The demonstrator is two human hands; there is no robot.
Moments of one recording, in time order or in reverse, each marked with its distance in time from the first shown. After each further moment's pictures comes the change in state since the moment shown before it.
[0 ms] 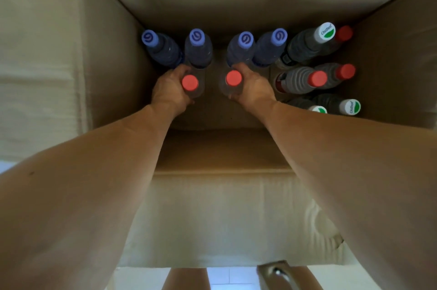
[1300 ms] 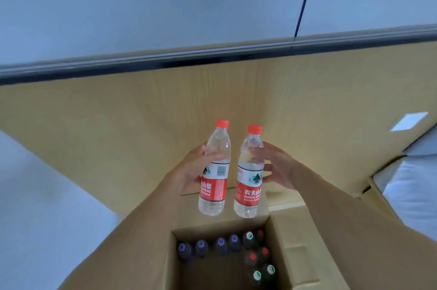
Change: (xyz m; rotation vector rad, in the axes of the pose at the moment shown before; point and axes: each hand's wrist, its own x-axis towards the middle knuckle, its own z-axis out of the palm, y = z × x) left_hand -0.325 0.380 -0.438 -0.707 -0.260 0.425; right_hand -0.376 -0.191 -0.510 1.028 0.077 -0.228
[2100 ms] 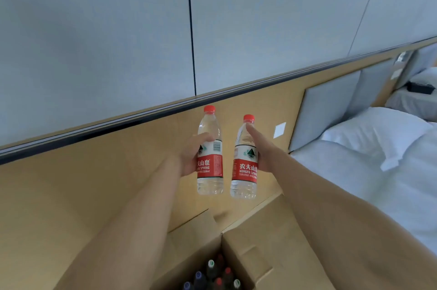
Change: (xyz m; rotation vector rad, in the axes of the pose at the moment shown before) left_hand -0.087 0.159 0.118 -0.015 -0.470 0.156; right_hand -0.192 -0.086 -0.037 0.408 0.414 -0.161
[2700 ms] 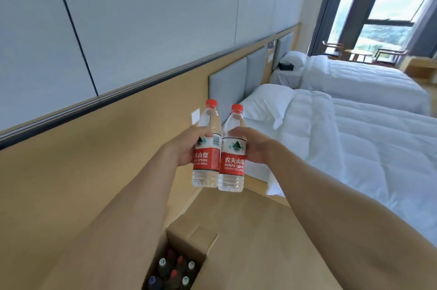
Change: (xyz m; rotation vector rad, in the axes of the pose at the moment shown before) left_hand -0.003 -0.021 0.164 0.196 -0.523 -0.056; right_hand -0.170 0.034 -0.111 0.062 0.304 -0.120
